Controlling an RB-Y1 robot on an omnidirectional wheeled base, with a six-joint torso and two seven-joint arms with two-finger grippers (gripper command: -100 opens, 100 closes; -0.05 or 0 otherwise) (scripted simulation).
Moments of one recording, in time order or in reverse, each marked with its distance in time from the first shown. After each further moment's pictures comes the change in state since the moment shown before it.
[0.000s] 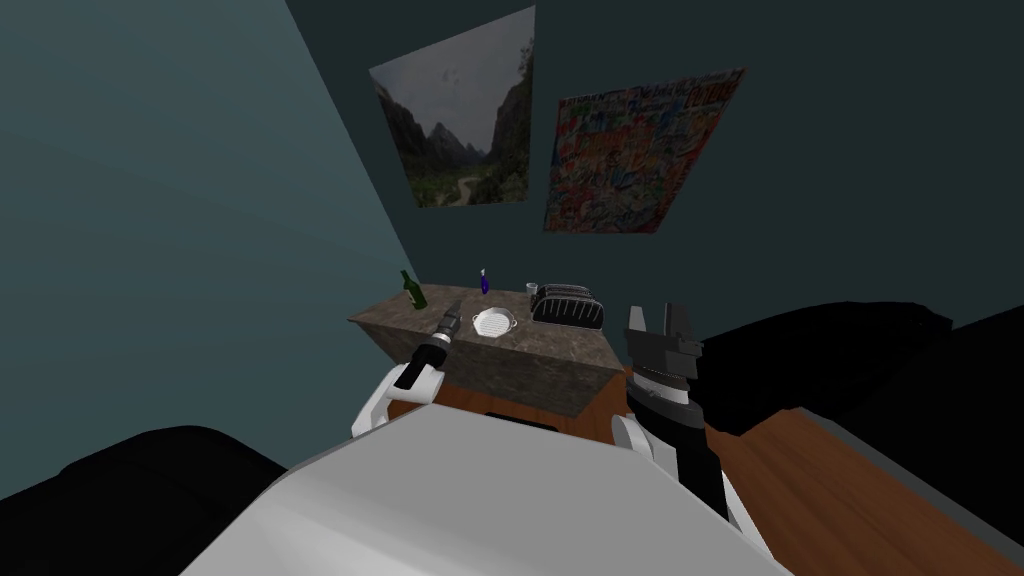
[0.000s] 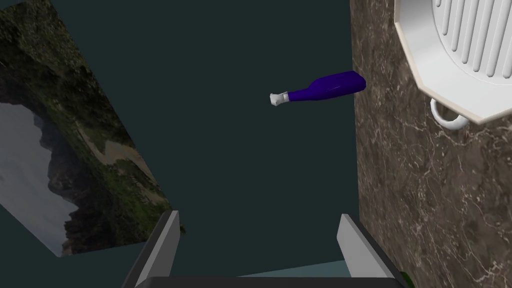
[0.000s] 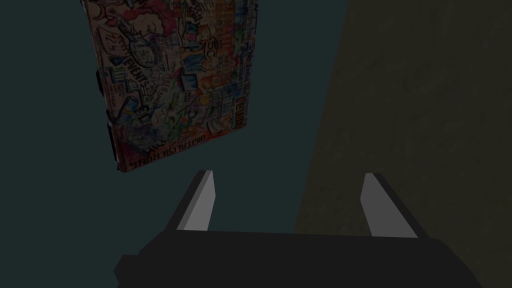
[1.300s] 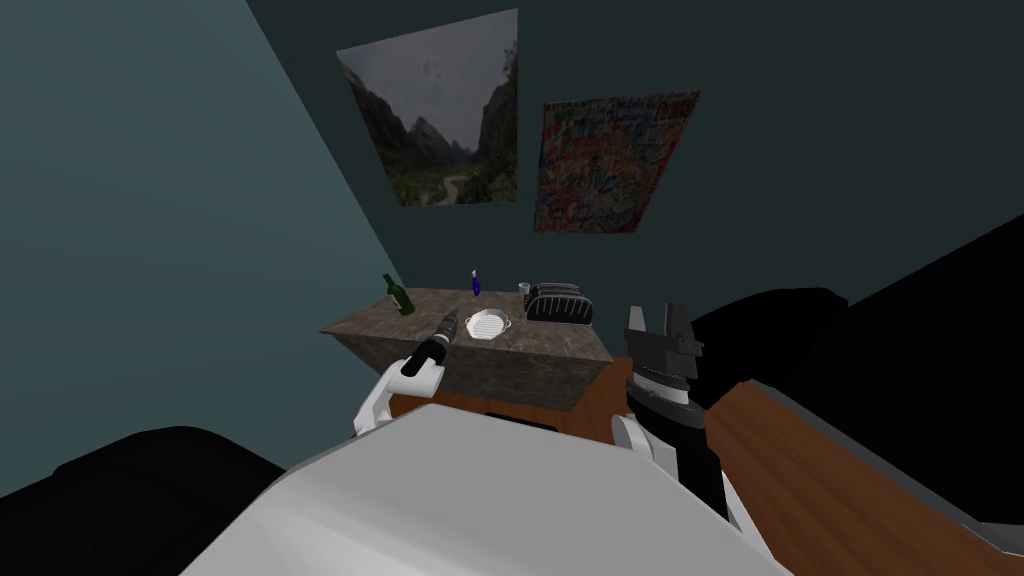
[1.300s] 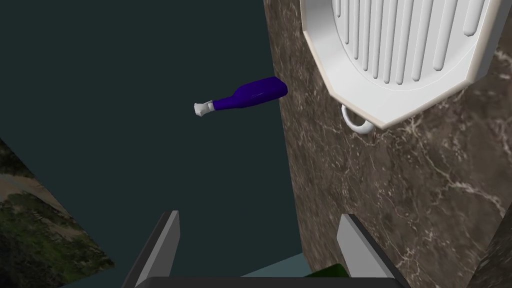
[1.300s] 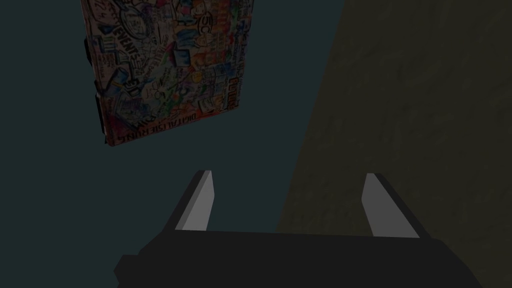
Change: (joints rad) left arm -0.039 -0.008 0.024 -0.008 -0.019 0.331 0.017; right arm 0.000 0.000 0.000 0.000 0.000 0.000 0.000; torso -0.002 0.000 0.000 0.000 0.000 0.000
